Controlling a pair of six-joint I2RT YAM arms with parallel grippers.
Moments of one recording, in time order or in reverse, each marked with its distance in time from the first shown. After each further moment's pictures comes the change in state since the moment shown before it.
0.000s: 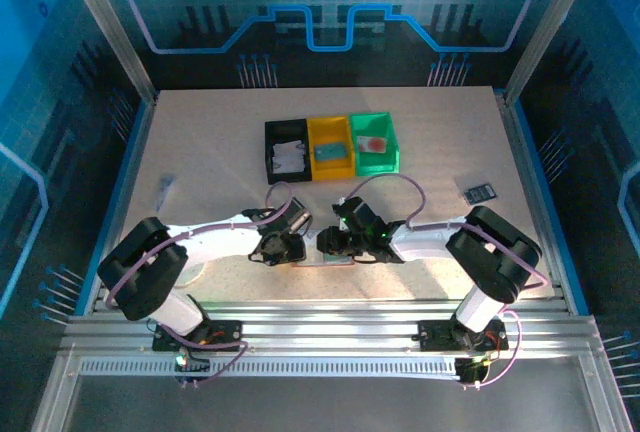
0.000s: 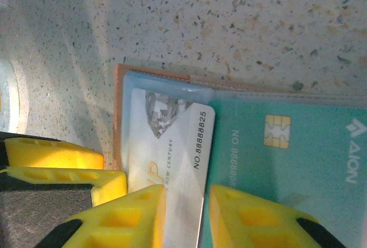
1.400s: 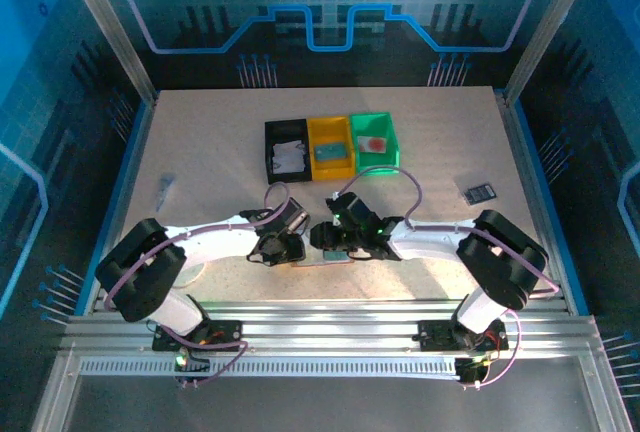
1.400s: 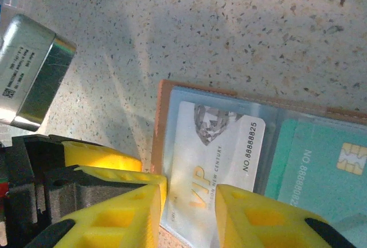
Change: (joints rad) left arm 0.011 -0.011 -0.023 0.034 0.020 0.000; right arm 0.042 -0.048 0.081 -0.104 0.059 -0.022
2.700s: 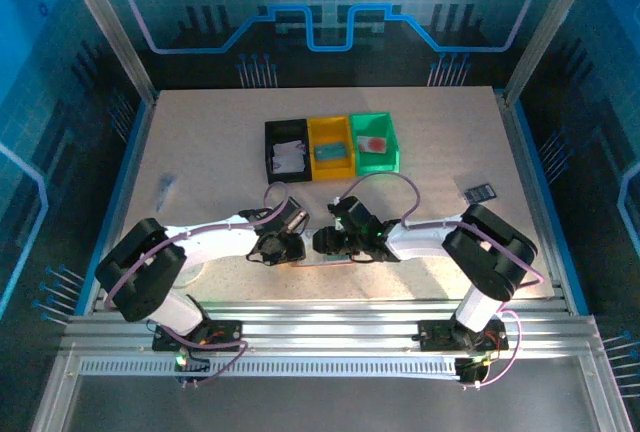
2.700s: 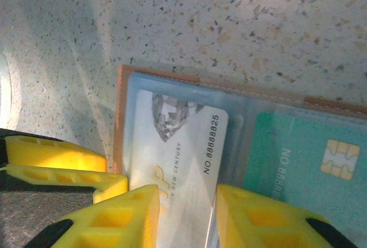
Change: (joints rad) left arm 0.008 0.000 -0.002 0.008 0.018 0.000; right arm -0.025 0.071 -0.047 0.083 -0.043 -0.026
